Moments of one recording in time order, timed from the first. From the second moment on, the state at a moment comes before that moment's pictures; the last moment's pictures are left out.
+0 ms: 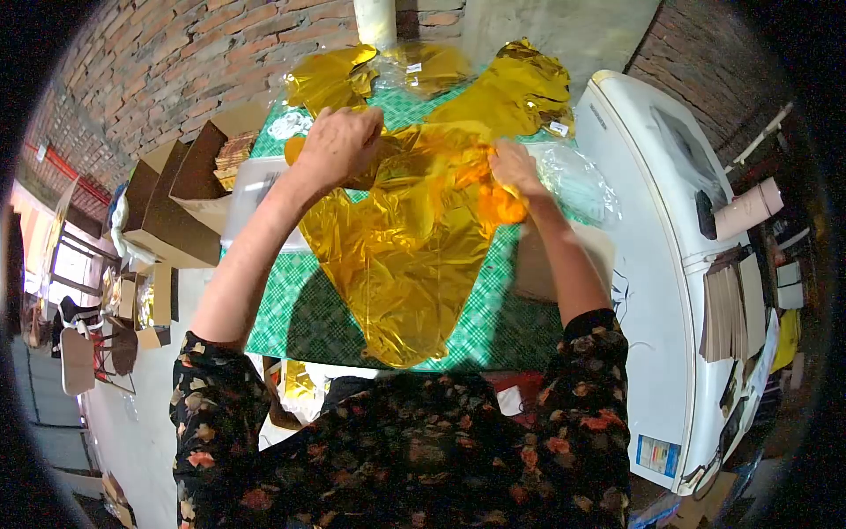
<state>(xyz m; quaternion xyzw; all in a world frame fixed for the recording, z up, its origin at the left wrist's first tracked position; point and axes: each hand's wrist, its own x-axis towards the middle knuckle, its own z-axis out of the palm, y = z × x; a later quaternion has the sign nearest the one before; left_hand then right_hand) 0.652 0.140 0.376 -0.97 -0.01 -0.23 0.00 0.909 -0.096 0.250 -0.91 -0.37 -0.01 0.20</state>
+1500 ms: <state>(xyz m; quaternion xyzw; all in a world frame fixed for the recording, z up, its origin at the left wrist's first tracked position) 0.427 -0.019 0.284 -0.66 -0.08 0.02 -0.75 0.833 -0.011 0.338 -0.80 -0.58 0.06 0.12</state>
